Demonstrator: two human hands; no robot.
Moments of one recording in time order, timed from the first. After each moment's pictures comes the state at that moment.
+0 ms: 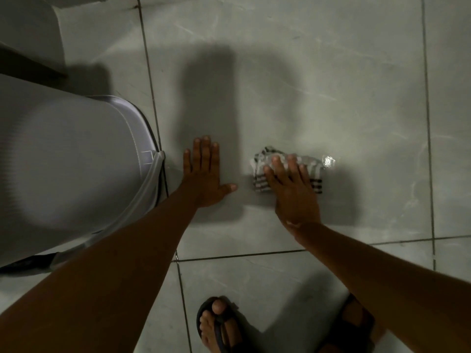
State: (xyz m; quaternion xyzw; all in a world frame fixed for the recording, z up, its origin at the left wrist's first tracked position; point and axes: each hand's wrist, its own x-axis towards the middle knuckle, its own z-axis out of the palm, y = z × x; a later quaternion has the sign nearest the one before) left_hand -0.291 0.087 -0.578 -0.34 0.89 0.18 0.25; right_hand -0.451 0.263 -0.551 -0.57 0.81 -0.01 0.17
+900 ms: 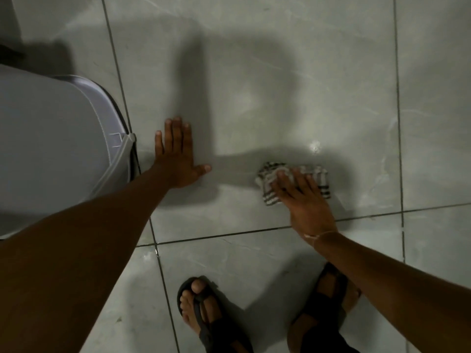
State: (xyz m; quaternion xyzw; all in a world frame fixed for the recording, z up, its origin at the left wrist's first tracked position) left_hand -0.295 0.090 -0.576 -0.35 0.89 0.16 0.26; right_hand -0.479 0.378 -0.558 -0.59 0.79 0.01 0.17
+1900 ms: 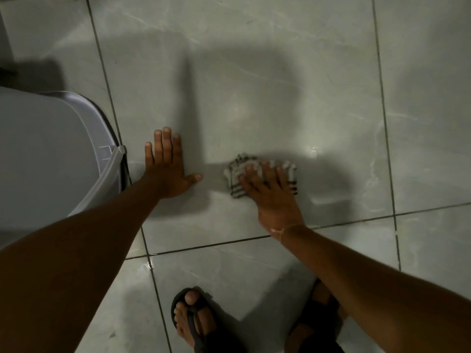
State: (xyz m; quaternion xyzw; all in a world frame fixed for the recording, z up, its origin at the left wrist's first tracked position) left_hand -0.292 0.091 -0.580 -0.35 0.89 0.14 0.26; right_hand -0.460 0.328 -0.568 -0.61 0.78 0.01 0.14
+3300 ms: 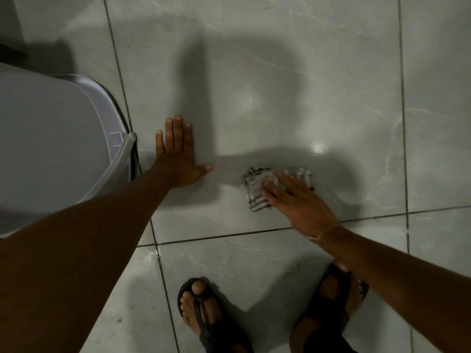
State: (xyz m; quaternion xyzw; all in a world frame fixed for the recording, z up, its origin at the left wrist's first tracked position) left_hand -0.297 0.093 -0.571 -0.35 0.89 0.15 0.25; right_hand -0.487 0.362 -0.547 -0.71 0.68 0.00 0.20
